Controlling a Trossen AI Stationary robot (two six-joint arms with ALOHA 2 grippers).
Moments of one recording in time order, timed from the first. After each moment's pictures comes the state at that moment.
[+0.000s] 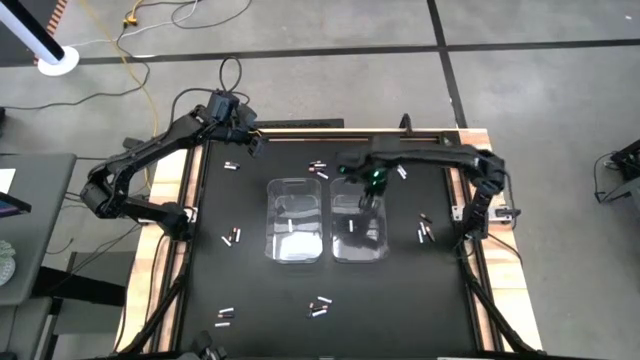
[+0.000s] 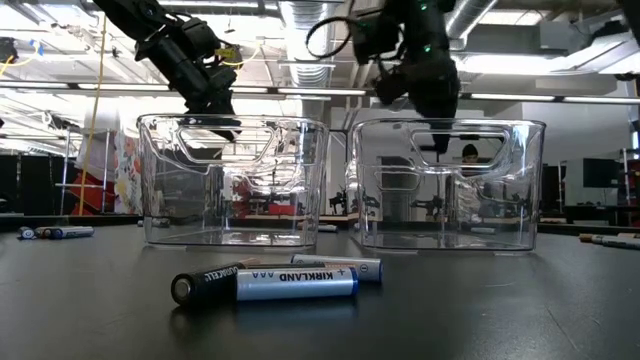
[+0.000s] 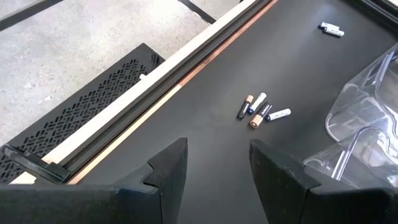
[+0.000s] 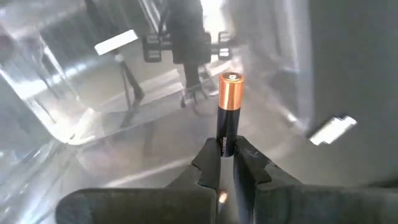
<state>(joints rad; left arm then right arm) 0.88 1.29 1.03 -0.47 0.23 0.04 -0.21 1.85 1.61 -1.43 0.07 0.12</state>
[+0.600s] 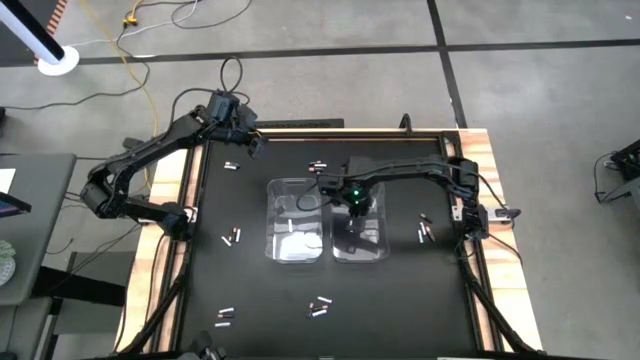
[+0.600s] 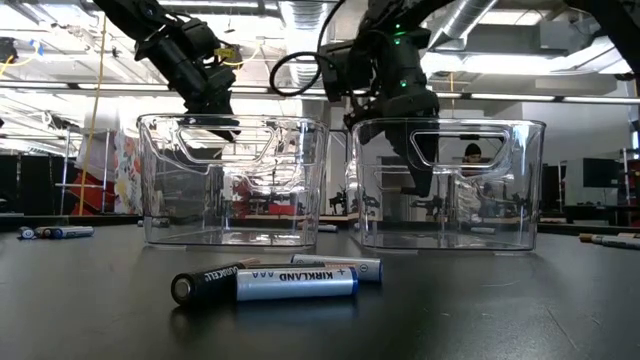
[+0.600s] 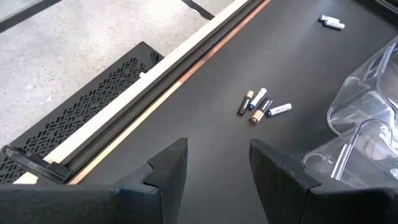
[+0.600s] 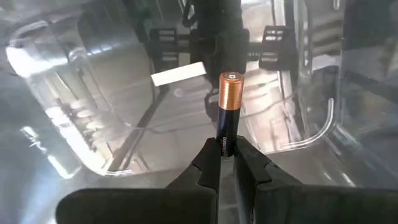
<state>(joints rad) 0.88 1.29 1.03 -0.48 0.23 0.07 -0.16 2.02 1.61 -1.29 -0.06 0.10</state>
